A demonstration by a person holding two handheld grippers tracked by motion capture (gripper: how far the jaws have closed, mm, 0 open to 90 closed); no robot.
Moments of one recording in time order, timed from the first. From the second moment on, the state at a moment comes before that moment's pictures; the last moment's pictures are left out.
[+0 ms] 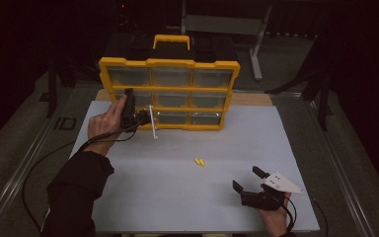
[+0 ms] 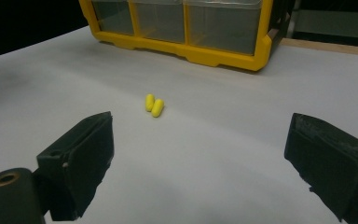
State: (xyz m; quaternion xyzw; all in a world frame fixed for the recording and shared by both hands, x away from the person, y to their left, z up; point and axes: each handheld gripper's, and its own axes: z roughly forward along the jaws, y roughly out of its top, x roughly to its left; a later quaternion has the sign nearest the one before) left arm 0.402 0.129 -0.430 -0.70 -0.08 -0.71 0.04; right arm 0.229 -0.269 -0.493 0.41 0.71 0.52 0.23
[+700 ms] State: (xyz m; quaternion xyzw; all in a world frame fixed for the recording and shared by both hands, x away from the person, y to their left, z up) left arm 0.409 0.129 -0.430 -0.71 -0.09 -0.69 0.05; right arm 0.229 -0.269 -0.493 0.41 0.72 0.52 0.23
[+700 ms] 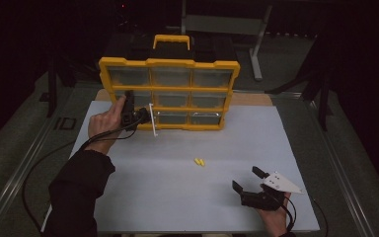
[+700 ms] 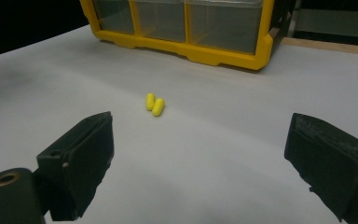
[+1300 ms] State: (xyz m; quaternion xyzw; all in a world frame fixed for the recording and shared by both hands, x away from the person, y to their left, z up) left arm 0.398 0.127 -0.431 -0.71 -0.08 -0.70 0.06; right arm 0.229 -0.268 -0.493 0.40 0.72 0.52 0.23
